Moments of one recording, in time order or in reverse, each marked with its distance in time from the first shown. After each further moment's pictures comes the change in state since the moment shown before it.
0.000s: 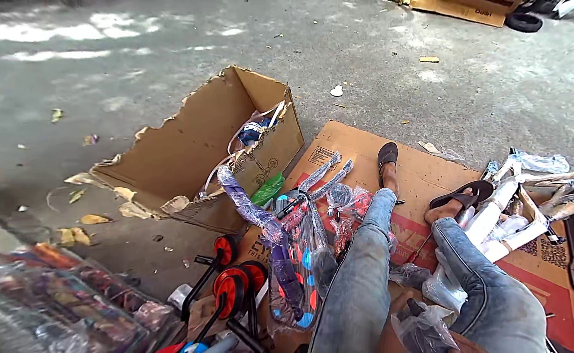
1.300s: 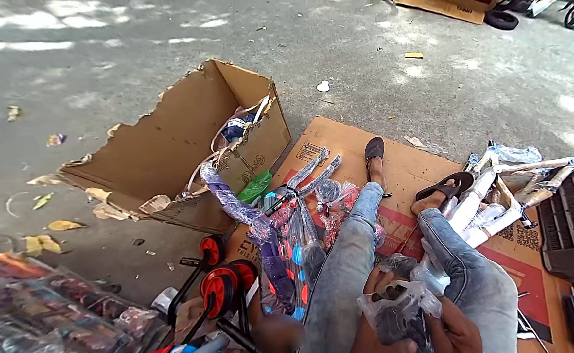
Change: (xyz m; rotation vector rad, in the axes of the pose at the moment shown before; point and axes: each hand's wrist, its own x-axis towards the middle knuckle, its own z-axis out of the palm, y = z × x) left_hand -0.001 0.019 -0.003 -0.151 0.024 0.049; right_hand 0.011 0.019 0.008 -0.351 0.137 0.001
